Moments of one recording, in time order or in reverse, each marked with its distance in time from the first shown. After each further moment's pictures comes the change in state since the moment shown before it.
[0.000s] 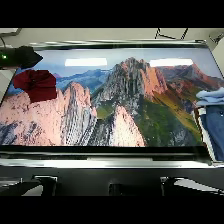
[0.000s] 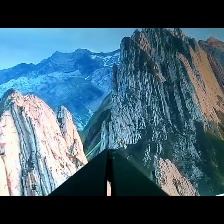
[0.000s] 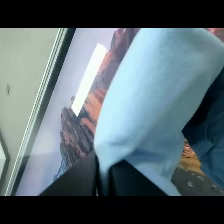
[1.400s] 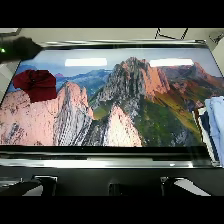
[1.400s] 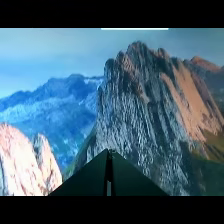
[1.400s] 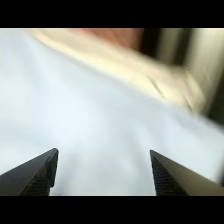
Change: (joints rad) left arm -0.038 0.000 0.033 -0.018 0.124 0.023; right arm -0.025 0.195 -0.497 -0.603 -0.184 -0.227
